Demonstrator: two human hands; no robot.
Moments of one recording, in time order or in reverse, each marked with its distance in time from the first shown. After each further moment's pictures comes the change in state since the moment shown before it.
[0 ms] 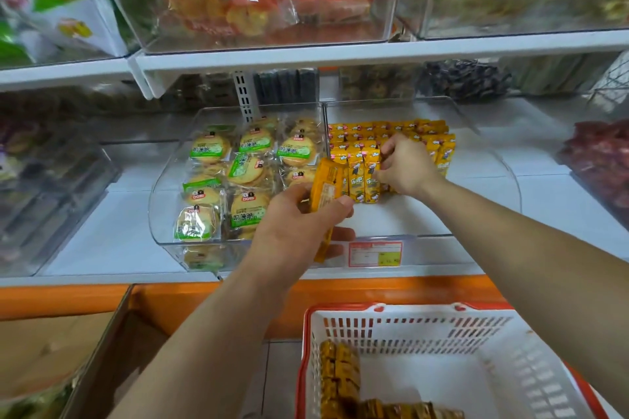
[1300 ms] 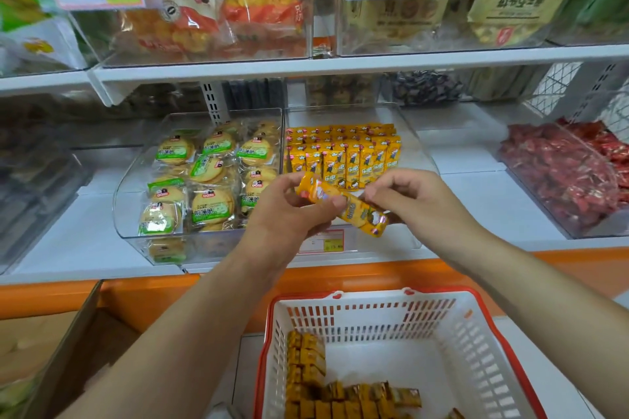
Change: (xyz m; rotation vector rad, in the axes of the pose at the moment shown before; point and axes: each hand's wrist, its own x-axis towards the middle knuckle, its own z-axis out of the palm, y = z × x) left_hand -0.010 0.001 0.052 -0.091 -0.028 0.051; right_hand -0.168 -0.024 -0.106 0.659 -0.159 -0.174
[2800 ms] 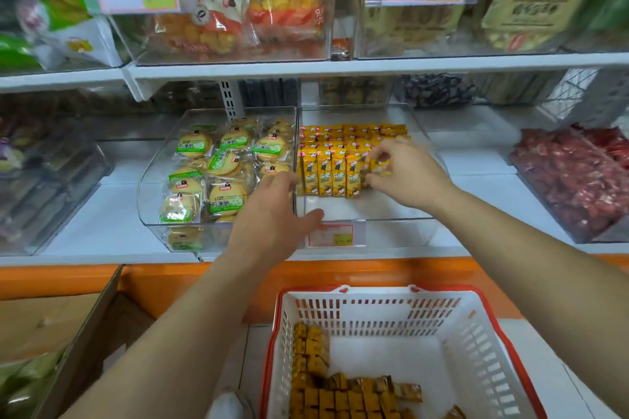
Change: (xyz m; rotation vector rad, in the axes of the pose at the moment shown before) left_hand 0.002 -0.008 -0.028 1.014 0.191 0.175; right_hand 0.073 0.029 -0.014 -0.912 0.045 -0.022
